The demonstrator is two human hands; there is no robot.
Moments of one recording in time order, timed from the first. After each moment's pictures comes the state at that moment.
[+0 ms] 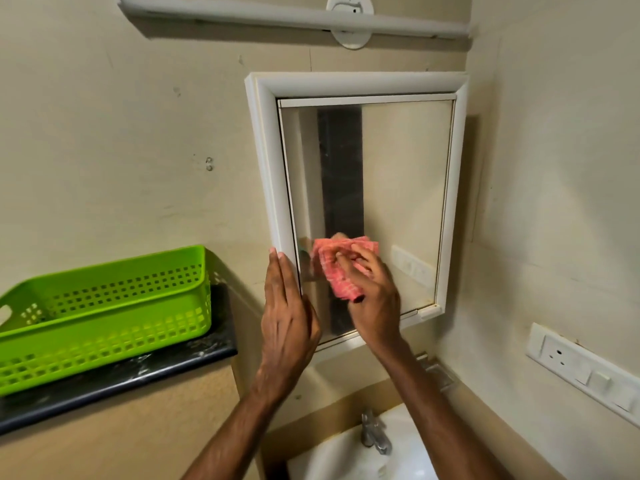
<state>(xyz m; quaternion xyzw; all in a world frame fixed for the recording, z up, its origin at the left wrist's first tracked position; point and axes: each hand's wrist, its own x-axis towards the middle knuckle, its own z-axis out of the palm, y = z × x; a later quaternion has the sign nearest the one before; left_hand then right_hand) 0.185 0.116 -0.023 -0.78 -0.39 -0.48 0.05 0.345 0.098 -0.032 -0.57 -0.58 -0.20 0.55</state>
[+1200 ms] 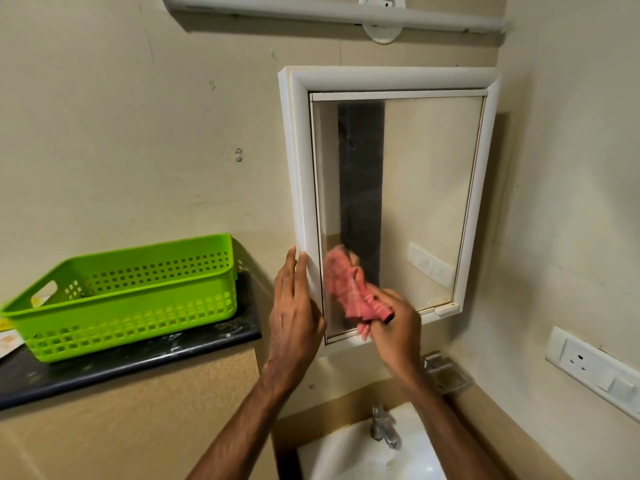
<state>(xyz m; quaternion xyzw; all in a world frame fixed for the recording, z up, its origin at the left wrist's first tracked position) 0.159 0.096 -0.013 -0.77 -0.43 -0.47 0.01 0.319 0.057 -0.056 -0.58 -0.50 0.08 0.65</state>
